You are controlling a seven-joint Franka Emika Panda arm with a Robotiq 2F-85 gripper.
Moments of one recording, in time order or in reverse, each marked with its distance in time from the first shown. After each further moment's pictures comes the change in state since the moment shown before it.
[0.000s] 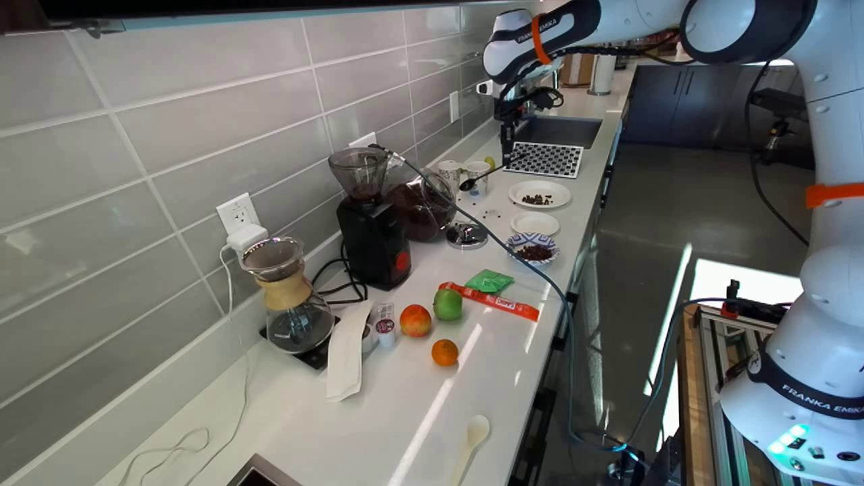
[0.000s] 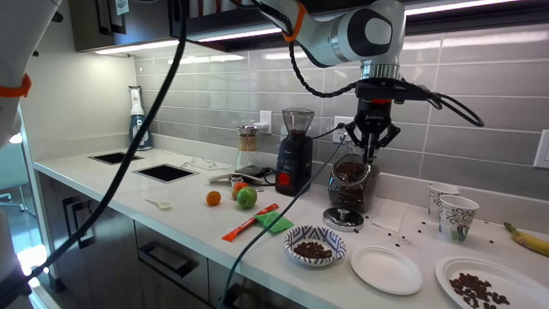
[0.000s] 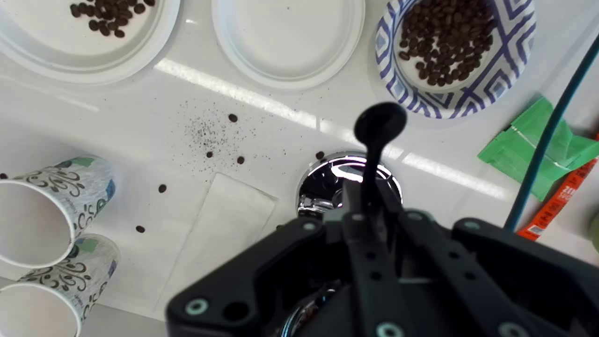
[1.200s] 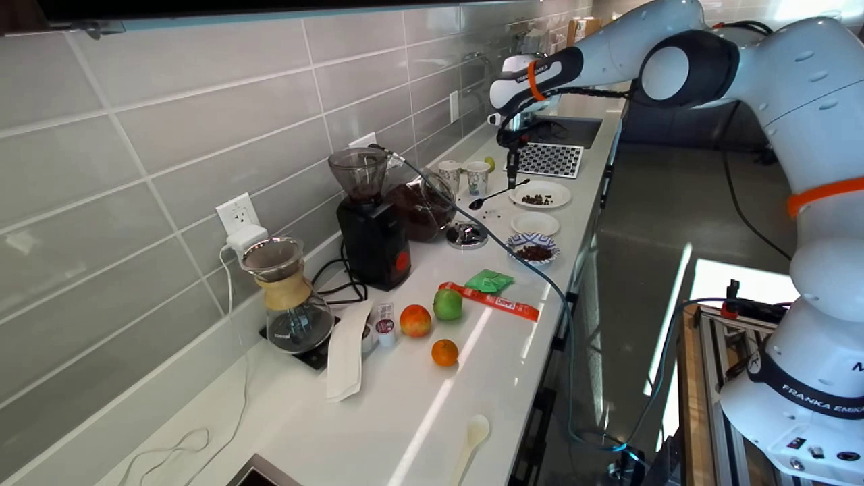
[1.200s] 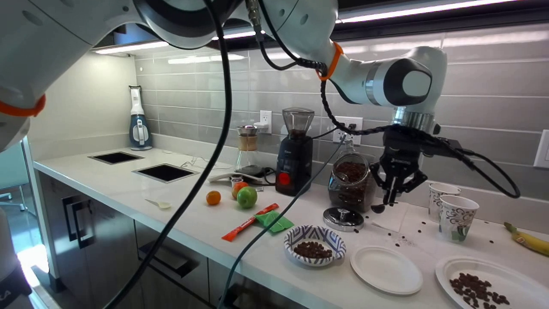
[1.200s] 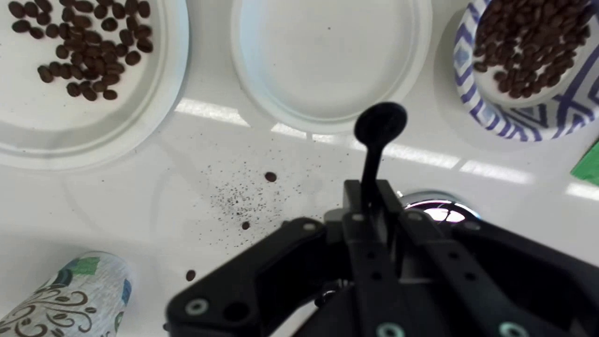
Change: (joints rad) arm -0.117 0.280 0.052 0.226 0.006 -0.022 0.041
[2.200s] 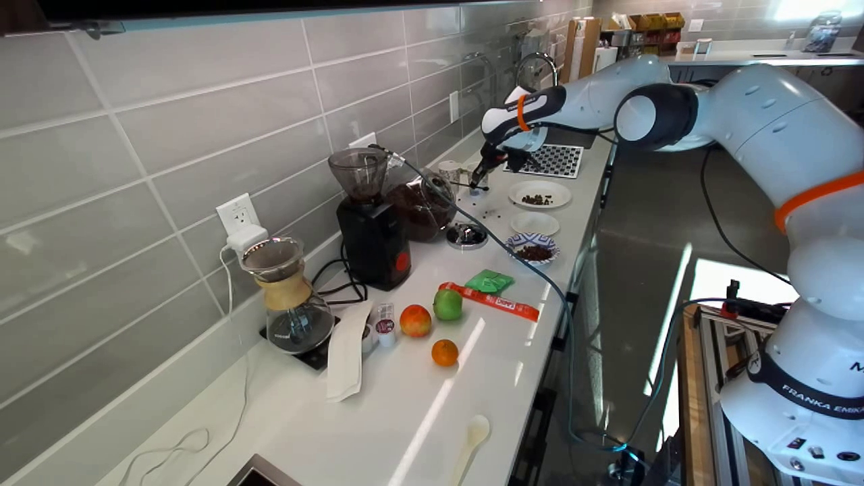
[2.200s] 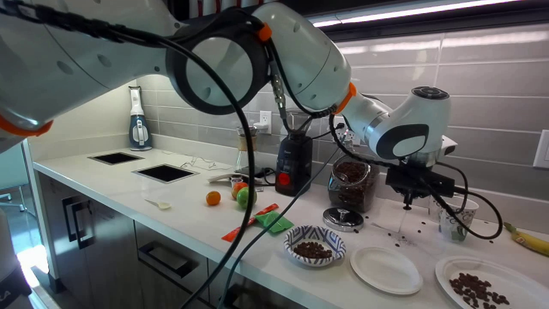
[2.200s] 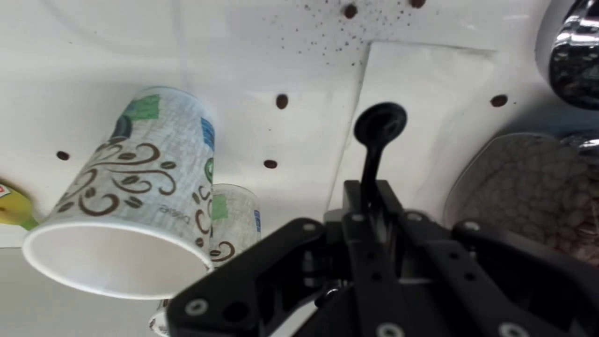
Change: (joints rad) arm -0.034 0.270 0.098 0.185 0.252 0.538 0.044
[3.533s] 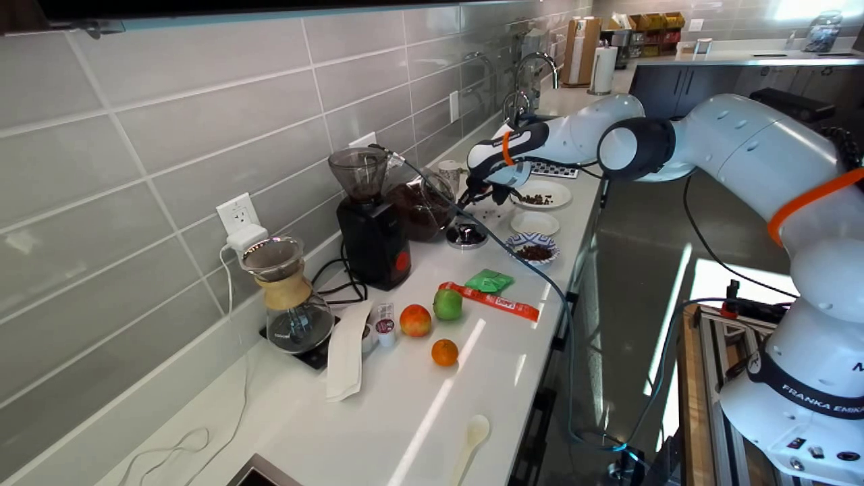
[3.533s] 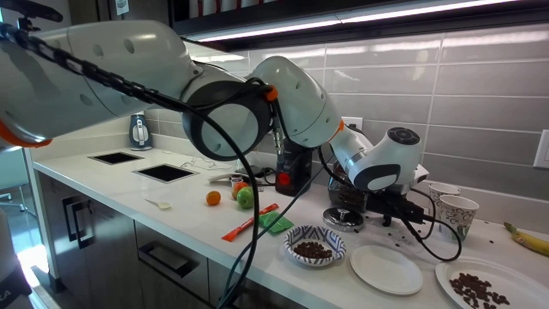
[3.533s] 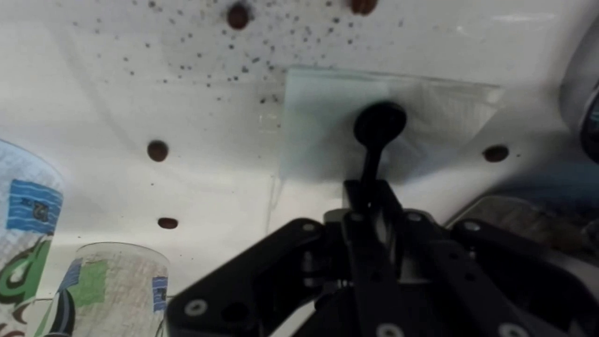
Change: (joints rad) arm 0.042 0.183 0.074 0.076 0.015 0.138 -0.059
